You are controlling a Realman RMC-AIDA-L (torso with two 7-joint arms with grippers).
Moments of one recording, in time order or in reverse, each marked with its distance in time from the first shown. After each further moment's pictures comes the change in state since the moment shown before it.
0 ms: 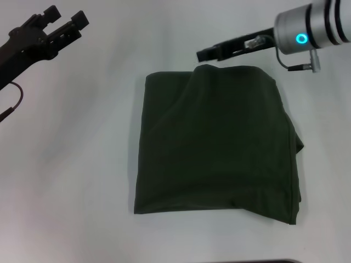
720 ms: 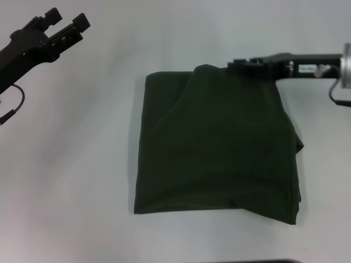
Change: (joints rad) left arm 0.005 -0.006 -0.001 -0.003 0.000 0.001 0.009; right arm -0.252 -0.042 0.138 -0.038 0.271 -0.334 -0.307
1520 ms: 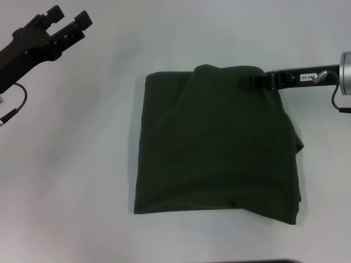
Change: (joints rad) left arm -0.002 -0.006 -0.001 -0.001 -0.009 0.010 0.003; right arm 0.018 -0.006 -0.001 0.008 -0.128 0.057 0.149
